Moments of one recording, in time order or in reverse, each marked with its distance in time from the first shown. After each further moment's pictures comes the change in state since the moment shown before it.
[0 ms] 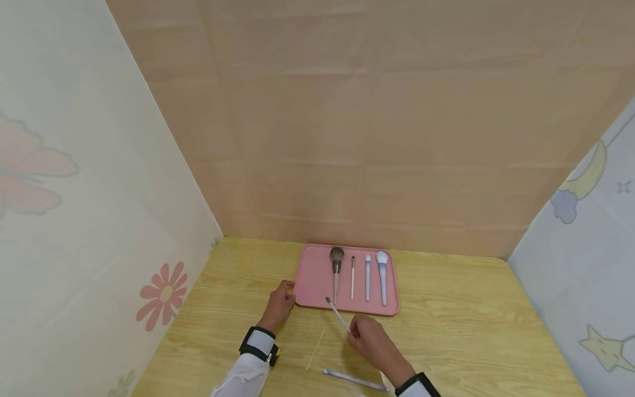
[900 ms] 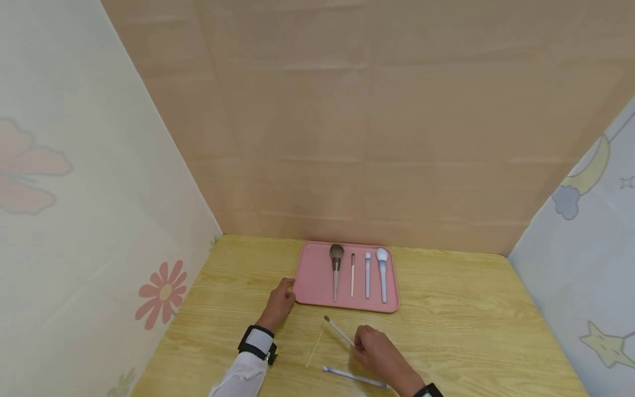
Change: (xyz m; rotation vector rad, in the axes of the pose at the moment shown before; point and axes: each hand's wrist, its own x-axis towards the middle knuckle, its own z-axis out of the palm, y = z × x) left_hand -0.001 -0.001 -0.001 0.003 -0.039 0.017; right_hand -0.028 0.009 0.000 -0.008 -0.135 -0.075
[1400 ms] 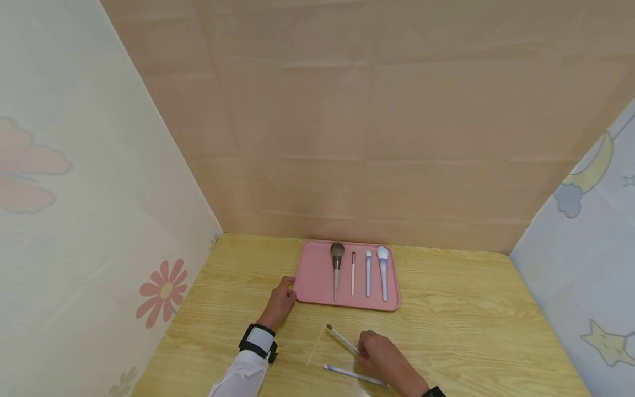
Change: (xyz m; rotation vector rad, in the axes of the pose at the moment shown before) left_hand 0.004 -0.004 0.003 0.034 -0.002 0.020; right_hand -0.011 0.008 0.005 -0.030 -0.007 -0.008
